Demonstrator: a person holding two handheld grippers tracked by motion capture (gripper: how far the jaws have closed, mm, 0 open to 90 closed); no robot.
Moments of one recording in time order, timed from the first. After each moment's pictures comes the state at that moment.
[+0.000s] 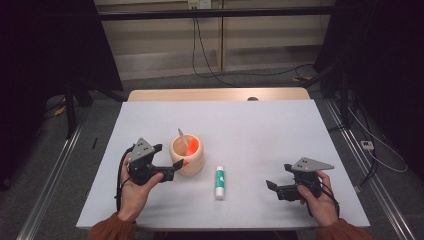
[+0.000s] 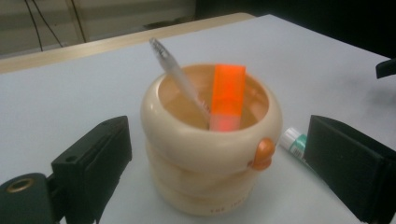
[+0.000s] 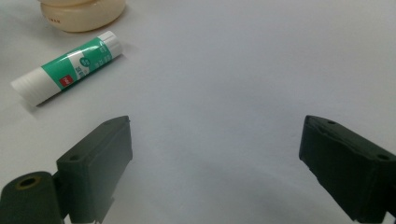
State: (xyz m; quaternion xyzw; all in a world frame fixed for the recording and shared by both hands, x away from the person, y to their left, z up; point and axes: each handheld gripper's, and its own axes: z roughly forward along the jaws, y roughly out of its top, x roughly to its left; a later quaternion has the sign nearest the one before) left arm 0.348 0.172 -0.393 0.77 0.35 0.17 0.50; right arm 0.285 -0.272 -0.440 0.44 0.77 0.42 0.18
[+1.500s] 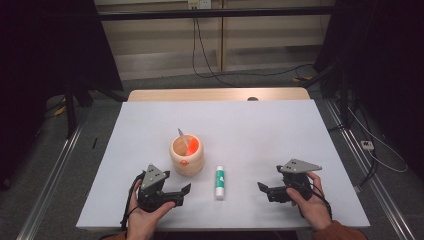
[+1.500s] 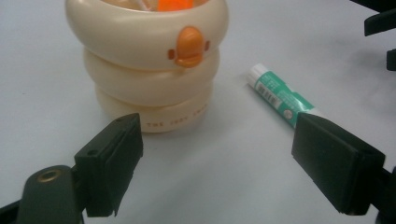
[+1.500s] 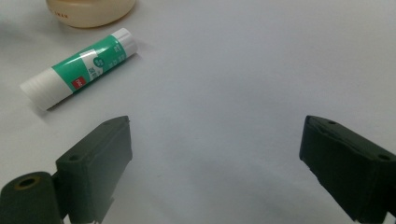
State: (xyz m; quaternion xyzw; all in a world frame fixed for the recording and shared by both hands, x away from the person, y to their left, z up) left arm 0.291 0.147 -0.419 0.78 0.40 0.15 0.45; right arm 0.285 -0.247 -0.440 0.44 0.78 0.41 0.18
